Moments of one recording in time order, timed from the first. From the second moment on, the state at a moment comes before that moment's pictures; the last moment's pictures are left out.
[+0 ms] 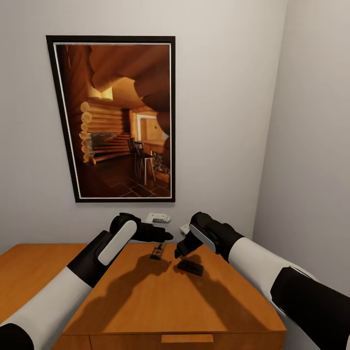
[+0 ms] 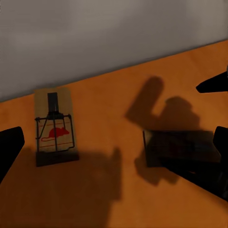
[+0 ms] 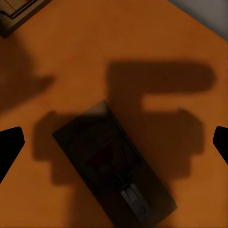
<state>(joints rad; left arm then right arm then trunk) -0.82 0.08 -0.58 -1.22 0.94 1.04 0.35 -1.09 0.09 0.94 -0.56 -0.63 1.05 0.11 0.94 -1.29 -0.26</state>
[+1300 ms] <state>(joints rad) -0.82 0.08 -0.58 -1.22 0.94 1.04 0.35 -1.09 0.09 0.94 -0.51 -0.63 1.05 0.11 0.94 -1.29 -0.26</state>
